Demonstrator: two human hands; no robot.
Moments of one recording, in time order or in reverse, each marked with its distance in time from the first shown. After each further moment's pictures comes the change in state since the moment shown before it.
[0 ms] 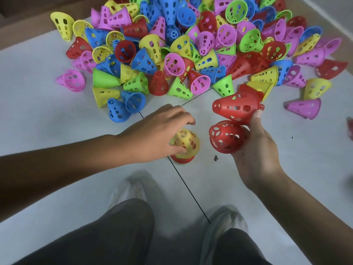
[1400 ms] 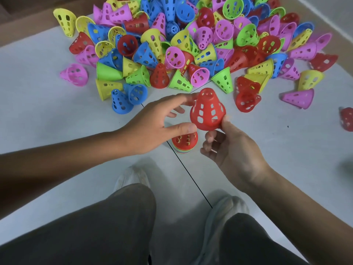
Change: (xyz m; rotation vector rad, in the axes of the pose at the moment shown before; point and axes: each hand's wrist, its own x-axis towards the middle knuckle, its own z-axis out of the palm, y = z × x) left_hand -0.027 0.014 0.002 -0.560 0.146 -0.115; right_hand -0.038 0.027 0.005 0.022 -0.319 0.167
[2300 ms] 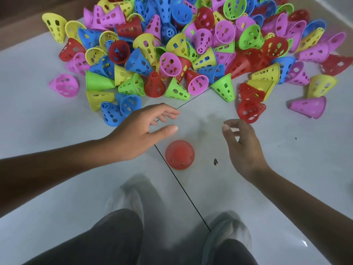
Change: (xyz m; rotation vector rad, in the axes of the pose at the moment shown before) left_hand 0.036 -0.044 -0.012 0.080 0.025 -0.096; right_hand 0.093 -0.001 -0.071 -0.926 0.278 -0.355
